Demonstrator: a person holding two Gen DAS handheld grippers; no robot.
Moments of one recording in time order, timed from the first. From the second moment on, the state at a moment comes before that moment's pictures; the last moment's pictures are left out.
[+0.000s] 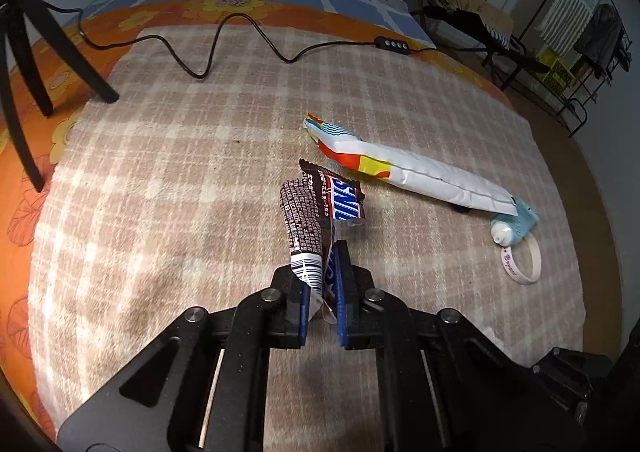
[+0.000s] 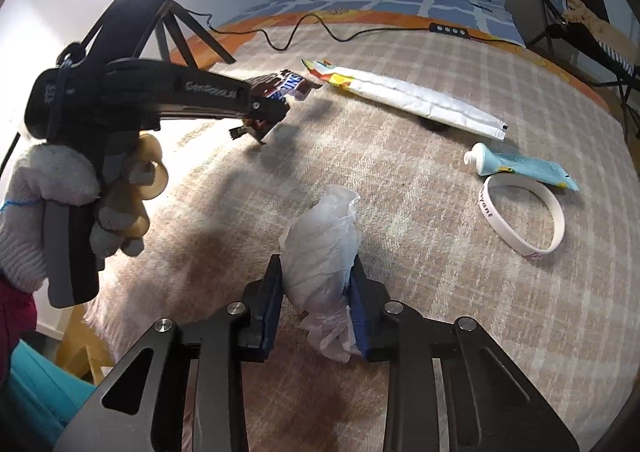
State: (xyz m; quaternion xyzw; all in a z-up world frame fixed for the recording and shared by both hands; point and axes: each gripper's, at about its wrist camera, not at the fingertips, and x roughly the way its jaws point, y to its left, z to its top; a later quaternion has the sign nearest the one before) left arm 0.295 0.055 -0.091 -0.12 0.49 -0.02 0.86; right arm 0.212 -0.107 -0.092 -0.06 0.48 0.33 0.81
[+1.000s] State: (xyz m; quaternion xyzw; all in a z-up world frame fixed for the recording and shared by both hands) left arm 0.105 0.040 -0.003 -0.12 0.46 -0.06 0.88; right arm 0.081 -0.156 -0.023 -0.05 0.43 0.36 0.82
